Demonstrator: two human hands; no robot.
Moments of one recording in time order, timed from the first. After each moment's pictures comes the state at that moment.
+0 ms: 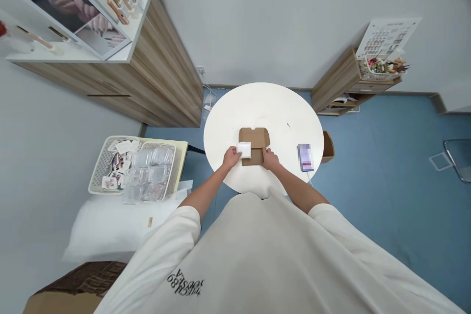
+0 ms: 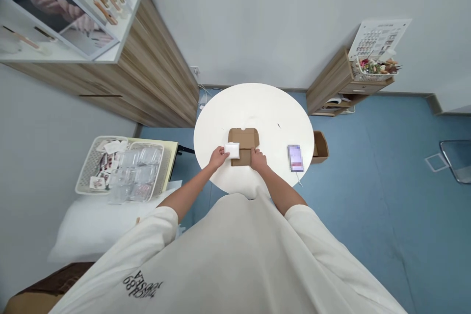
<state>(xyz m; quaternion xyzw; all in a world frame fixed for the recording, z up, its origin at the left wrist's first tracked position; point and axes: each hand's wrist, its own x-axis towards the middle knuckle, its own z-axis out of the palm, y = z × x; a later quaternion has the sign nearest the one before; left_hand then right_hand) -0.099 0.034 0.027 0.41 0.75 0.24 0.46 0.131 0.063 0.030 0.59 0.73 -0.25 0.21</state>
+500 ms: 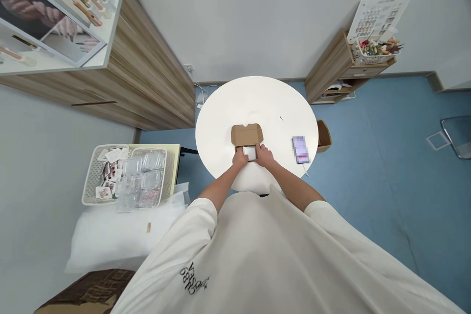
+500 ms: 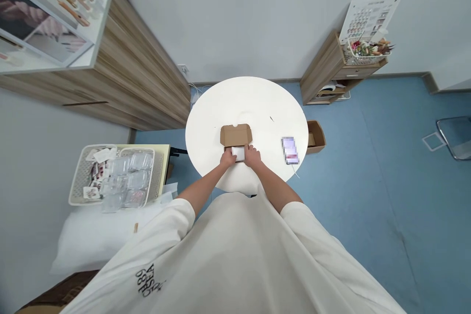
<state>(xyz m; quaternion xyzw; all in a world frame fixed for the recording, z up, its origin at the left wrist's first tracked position) -0.016 0.045 0.010 0.48 0.77 0.00 0.43 0.136 0.060 0.024 0.60 0.72 -0.27 0.19</state>
